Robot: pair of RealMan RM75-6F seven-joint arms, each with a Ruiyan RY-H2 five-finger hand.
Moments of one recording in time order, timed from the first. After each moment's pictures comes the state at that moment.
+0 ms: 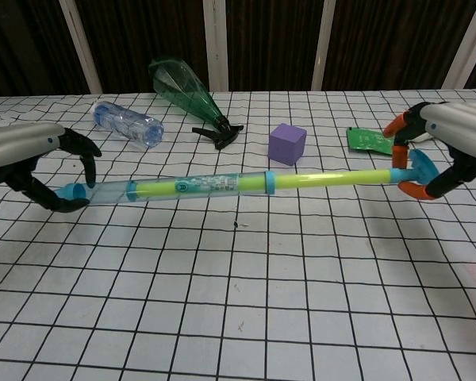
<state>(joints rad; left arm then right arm) -0.59 -1.44 -0.13 -1.75 0.95 1.14 0.55 0.51 -1.46 0.15 -1.74 -1.12 1.26 -0.60</state>
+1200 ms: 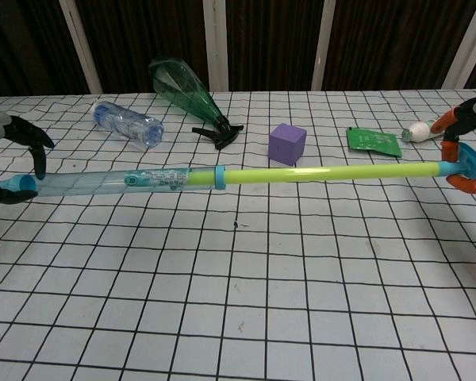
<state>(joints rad) -0.56 -1.29 -0.09 -1.78 0.96 1.14 0.53 0.46 -1.38 0.14 -1.71 -1.10 1.26 -0.55</state>
